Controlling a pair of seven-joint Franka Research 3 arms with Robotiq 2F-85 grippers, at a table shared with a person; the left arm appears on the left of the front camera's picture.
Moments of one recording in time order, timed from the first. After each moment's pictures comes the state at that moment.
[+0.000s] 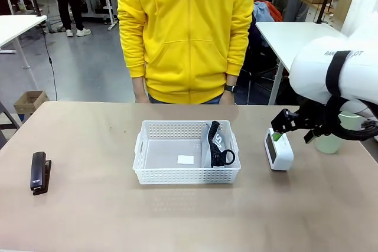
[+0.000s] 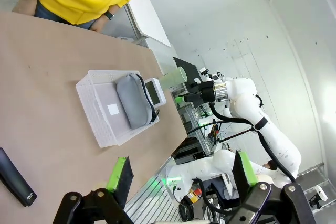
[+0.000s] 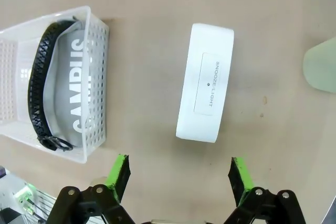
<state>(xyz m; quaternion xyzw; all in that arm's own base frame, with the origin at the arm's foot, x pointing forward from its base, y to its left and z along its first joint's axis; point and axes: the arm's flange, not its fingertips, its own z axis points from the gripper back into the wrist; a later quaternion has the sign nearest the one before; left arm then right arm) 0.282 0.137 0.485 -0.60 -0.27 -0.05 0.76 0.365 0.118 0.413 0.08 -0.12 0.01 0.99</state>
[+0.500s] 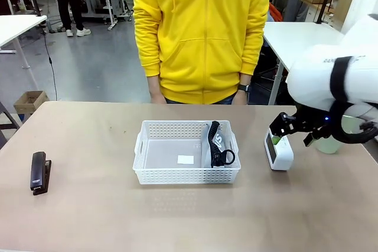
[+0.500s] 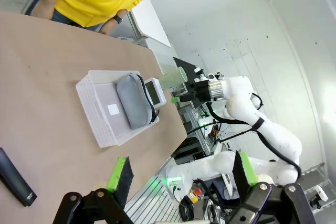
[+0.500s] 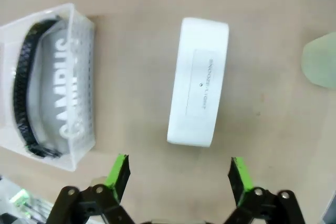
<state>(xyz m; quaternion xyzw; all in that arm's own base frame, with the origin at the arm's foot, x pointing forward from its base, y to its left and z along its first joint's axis) 0.281 0.137 0.486 -0.60 -0.27 -0.05 0.76 0.378 0.121 0.394 0.06 -0.10 -0.01 0.99</state>
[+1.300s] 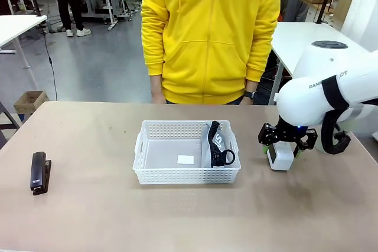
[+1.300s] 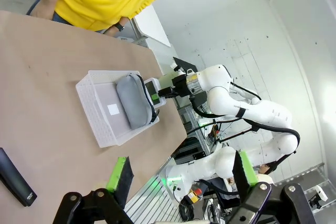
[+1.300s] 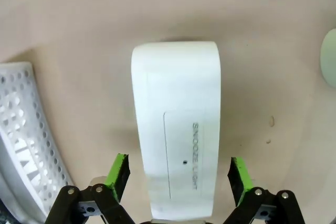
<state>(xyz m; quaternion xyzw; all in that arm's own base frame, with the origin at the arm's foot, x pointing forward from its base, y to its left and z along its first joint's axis) 0.281 0.138 0.486 -0.60 -0.27 -0.05 0.76 0.437 0.131 0.327 0.02 -0.03 -0.10 0.99</state>
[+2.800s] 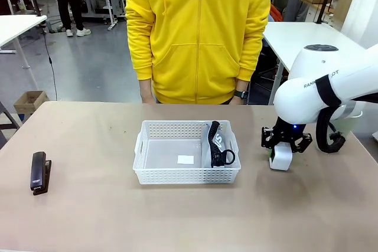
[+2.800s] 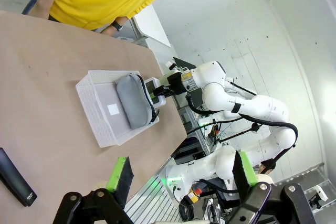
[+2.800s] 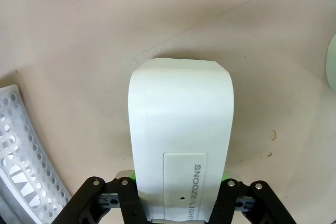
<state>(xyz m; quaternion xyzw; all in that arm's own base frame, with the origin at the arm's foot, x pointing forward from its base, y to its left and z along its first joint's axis) 0.281 0.138 0.486 -0.60 -0.27 -0.05 0.76 0.454 0.128 0.312 0.01 -0.01 -0.12 0.99</state>
